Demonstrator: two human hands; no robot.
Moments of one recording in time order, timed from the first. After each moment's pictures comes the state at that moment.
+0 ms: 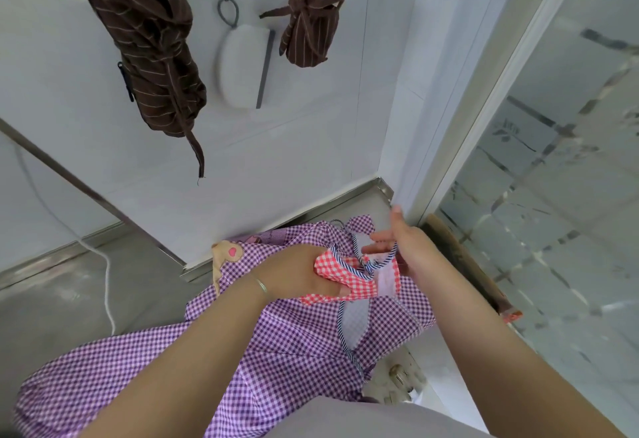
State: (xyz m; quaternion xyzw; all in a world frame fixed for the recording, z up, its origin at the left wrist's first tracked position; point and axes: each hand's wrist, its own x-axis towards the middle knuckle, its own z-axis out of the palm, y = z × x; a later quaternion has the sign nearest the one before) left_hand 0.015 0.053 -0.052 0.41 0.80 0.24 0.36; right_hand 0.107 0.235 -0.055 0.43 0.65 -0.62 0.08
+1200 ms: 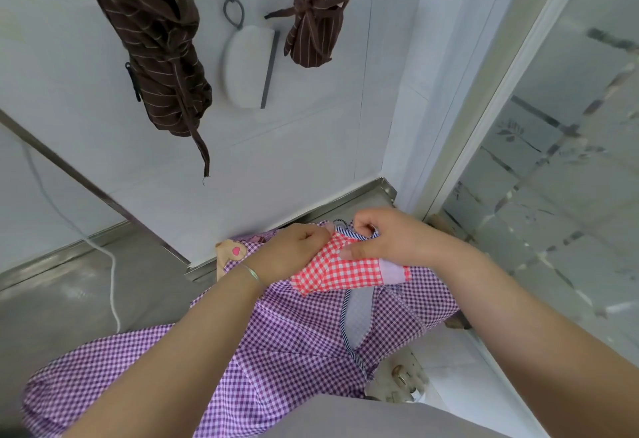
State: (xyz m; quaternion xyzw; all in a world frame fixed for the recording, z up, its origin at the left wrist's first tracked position) left_hand 0.005 0.056 -0.038 0.29 0.84 0.34 0.31; right_hand 0.094 0.235 -0.012 0.04 0.90 -0.41 0.13
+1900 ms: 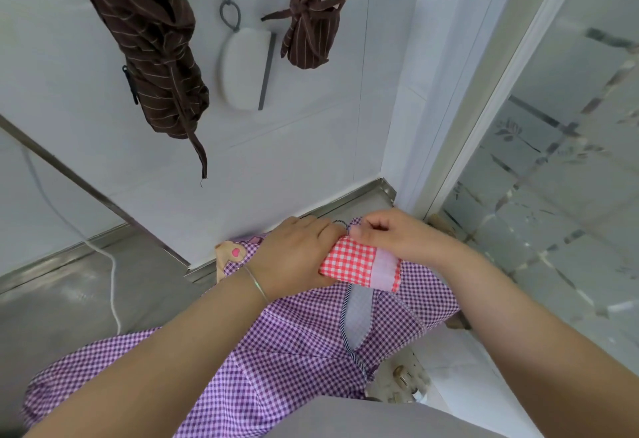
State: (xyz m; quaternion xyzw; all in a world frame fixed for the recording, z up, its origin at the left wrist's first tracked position) left_hand 0.007 0.052 -0.052 0.61 0.77 0.14 -0.12; right_hand 0.100 0.244 -0.019 0.08 0.84 -0.52 0.14
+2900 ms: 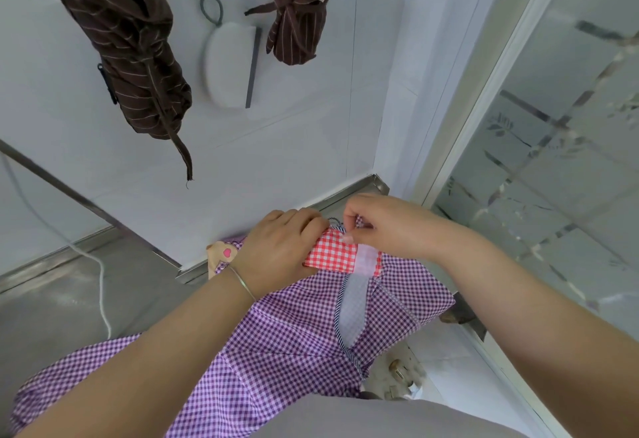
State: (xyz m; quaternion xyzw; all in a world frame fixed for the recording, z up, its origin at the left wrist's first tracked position) left_hand -0.007 0.049 -0.061 0.60 0.78 0.08 -0.15; right_hand 0.092 0.243 0.006 0.00 0.96 -0.26 0.11
